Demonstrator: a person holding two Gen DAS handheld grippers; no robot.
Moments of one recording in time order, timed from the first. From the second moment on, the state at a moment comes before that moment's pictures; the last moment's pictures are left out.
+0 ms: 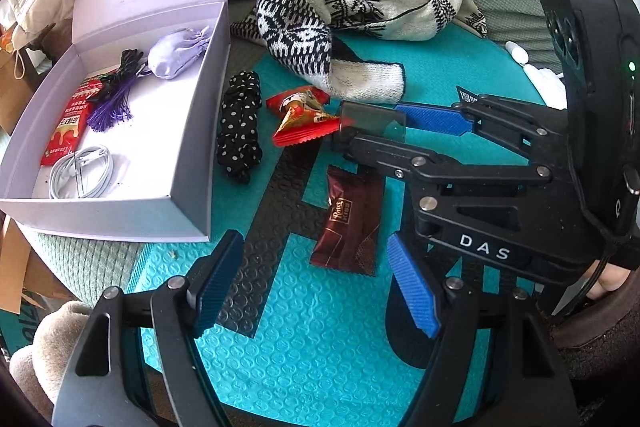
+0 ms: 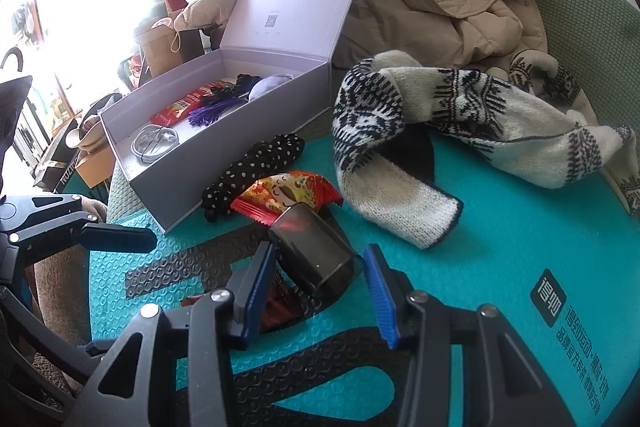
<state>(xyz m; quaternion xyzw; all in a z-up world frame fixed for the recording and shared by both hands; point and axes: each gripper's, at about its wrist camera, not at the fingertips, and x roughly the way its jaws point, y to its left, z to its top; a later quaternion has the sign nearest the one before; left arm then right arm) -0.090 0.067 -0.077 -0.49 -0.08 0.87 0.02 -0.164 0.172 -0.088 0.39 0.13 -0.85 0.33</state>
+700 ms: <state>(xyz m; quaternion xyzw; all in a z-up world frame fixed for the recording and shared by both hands) -0.120 0.101 -0.103 -0.49 -0.02 0.87 0.04 -0.133 0.243 -0.081 0.44 0.08 -0.86 0.26</state>
